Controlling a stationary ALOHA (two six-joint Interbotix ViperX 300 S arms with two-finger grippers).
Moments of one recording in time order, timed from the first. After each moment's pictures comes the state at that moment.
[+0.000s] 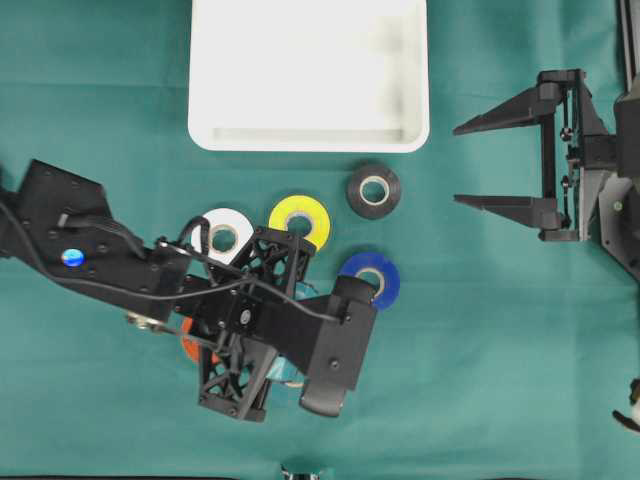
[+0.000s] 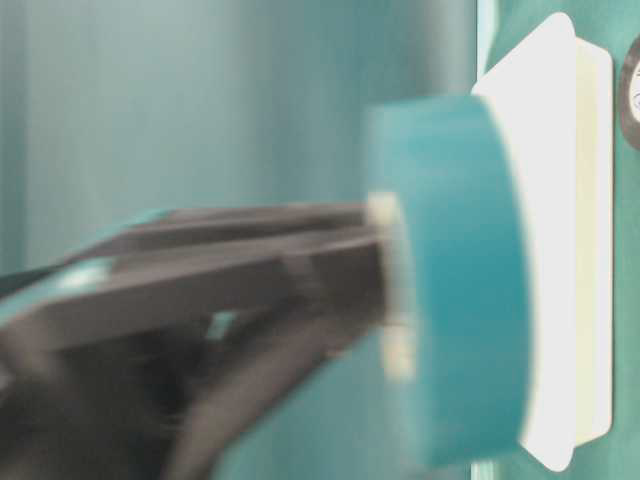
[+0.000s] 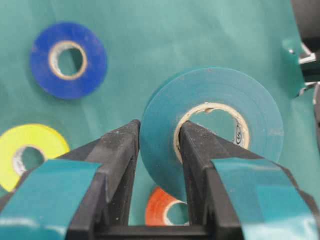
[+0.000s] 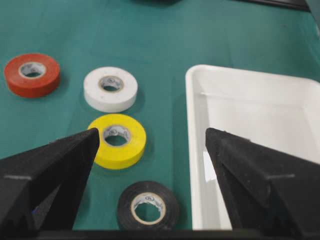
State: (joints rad) left arm -0.32 0.09 0.03 0.01 0.85 -0.02; right arm -0.02 -0.74 1.15 0.00 -0.18 0.02
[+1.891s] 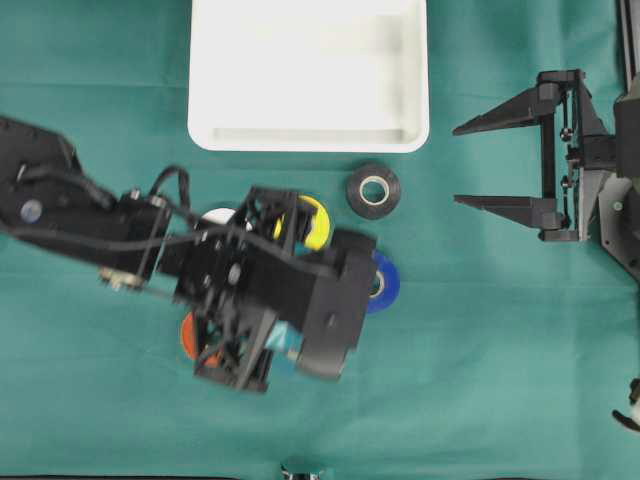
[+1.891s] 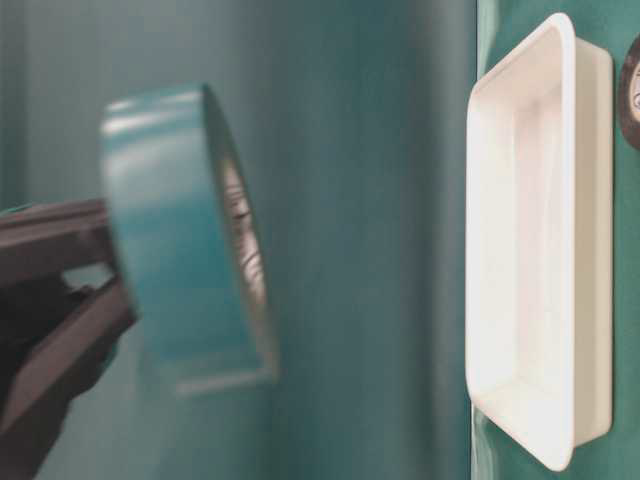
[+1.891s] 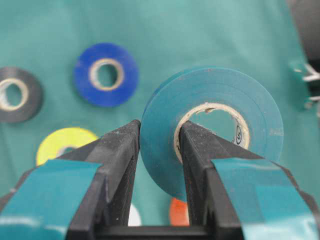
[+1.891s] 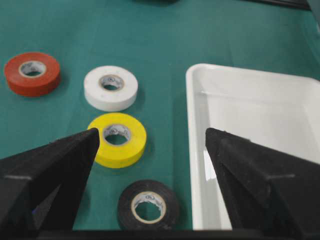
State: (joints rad) left arm -0.24 0.04 -0.03 0.01 0.91 0.00; right arm -0.02 -0.74 1.15 0.00 -0.18 0.02
